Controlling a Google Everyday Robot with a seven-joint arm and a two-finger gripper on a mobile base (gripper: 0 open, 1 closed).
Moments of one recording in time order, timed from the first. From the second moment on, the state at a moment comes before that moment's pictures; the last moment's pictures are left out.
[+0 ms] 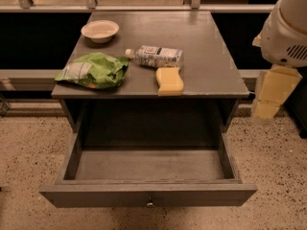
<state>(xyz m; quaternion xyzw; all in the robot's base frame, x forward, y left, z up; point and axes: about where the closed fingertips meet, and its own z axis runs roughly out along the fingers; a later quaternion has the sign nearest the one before) 0.454 -0.205 0.973 -0.60 0.78 -0.10 0.13</state>
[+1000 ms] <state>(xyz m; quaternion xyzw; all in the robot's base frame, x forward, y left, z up) 0.499 -0.166 0.964 -0.61 0.77 -0.06 0.18</state>
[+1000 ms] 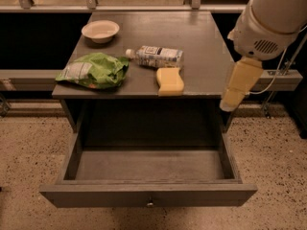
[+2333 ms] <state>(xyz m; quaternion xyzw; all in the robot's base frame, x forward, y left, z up) 0.572 -0.102 0.889 -0.50 0.81 0.08 0.29</state>
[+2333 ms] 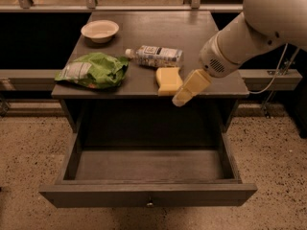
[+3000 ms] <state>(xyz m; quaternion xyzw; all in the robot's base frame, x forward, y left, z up) 0.593 -0.071 0.858 -0.48 0.81 0.12 0.31</state>
